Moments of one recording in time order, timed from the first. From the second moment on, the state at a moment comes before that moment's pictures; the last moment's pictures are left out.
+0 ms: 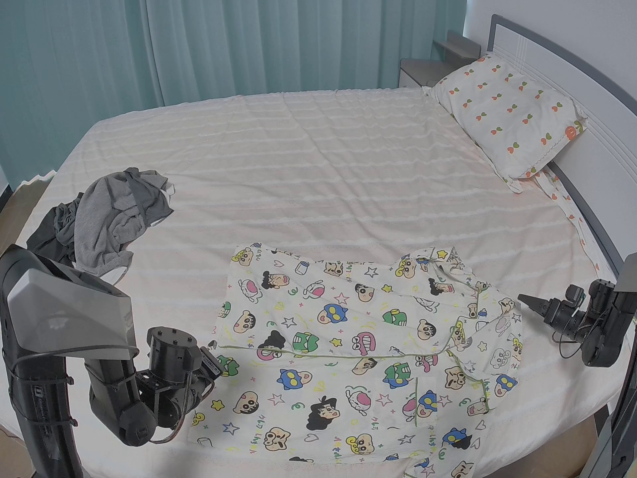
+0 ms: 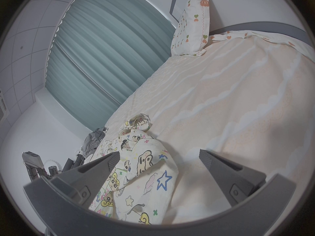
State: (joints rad) left arm -0.41 2.24 -0.29 -1.29 0.33 -0.98; right arm -0.42 2.45 -0.63 -1.46 0.87 0.39
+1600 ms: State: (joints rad) left arm -0.11 2.06 -0.23 -1.33 -0.21 -1.04; right arm -0.38 2.27 -0.61 -1.55 0.80 0.79
